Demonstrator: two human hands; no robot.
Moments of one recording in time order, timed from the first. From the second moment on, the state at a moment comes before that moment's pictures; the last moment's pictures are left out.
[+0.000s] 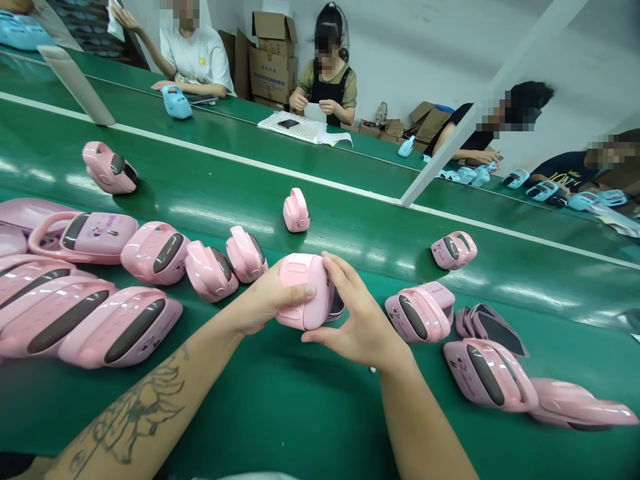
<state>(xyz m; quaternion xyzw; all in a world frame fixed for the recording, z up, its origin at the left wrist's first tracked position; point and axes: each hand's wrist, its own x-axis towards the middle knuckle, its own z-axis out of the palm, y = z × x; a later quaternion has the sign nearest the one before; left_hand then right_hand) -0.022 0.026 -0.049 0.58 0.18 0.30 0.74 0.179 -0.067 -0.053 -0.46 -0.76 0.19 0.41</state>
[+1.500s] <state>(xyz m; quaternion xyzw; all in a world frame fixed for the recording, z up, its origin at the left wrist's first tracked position) -0.012 0.012 -0.043 0.56 0.20 0.32 0.74 0.170 -0.087 -0.036 -0.50 -0.76 0.17 0.37</state>
